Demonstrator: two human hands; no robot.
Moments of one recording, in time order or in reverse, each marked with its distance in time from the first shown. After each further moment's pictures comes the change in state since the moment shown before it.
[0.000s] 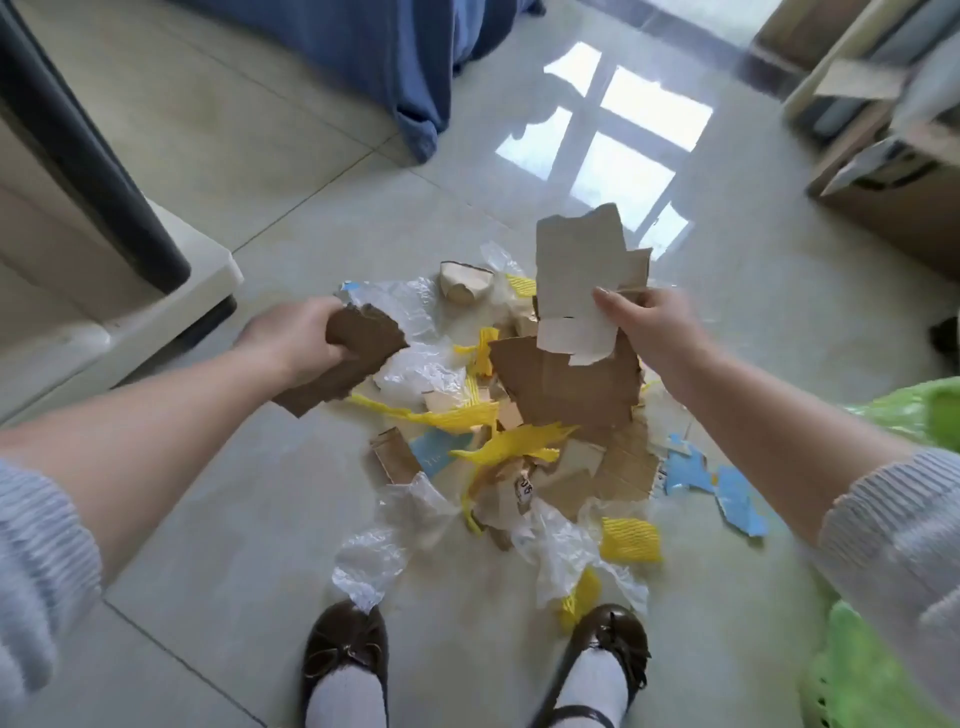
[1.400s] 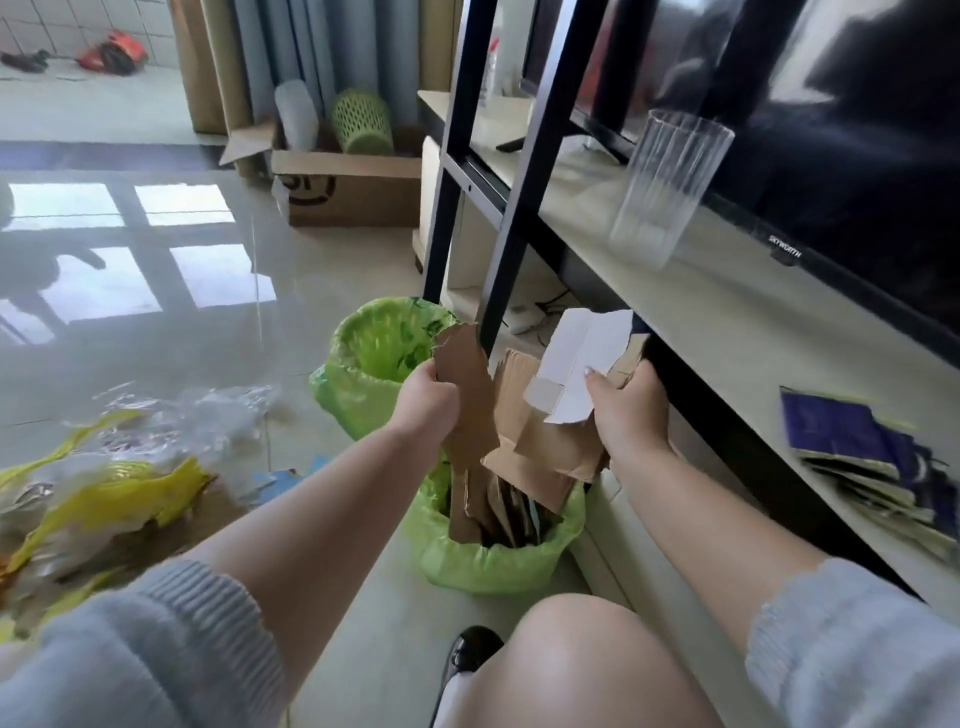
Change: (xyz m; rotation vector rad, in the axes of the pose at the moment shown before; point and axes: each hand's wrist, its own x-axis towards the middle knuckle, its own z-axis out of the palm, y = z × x) left_hand -0.280 0.575 0.167 -0.891 -0.715 0.317; right_hand -0.333 0.232 -0.380 0.228 1.172 0.423
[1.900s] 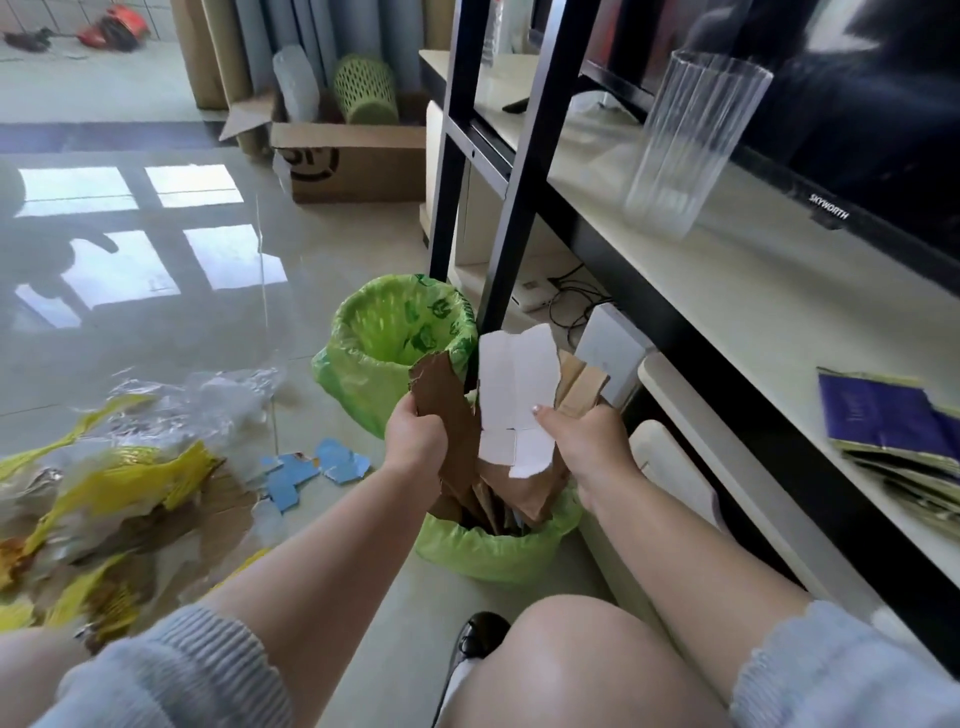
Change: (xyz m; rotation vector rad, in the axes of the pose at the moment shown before) left_hand 0.006 -0.054 0.005 -0.163 0.218 -0.113; right_hand -0.025 0.033 0.032 0.116 -0.304 0.234
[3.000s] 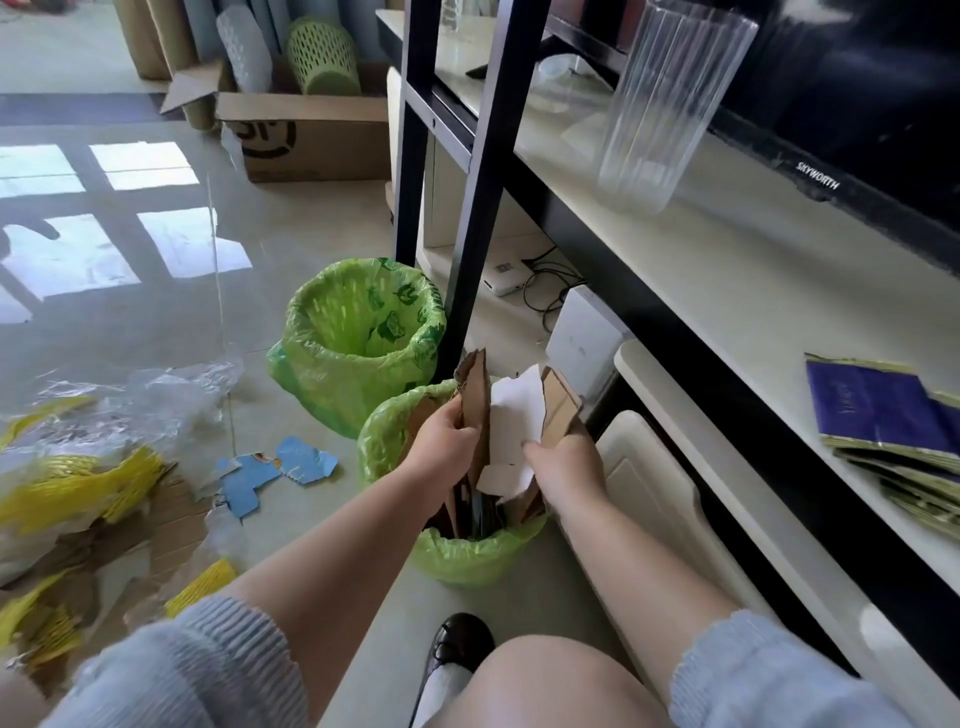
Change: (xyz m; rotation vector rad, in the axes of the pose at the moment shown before) left_hand 0.014 -0.031 0.041 0.424 -0.359 0.086; right_hand 0.036 0.059 -0.003 -0.328 0.051 0.086
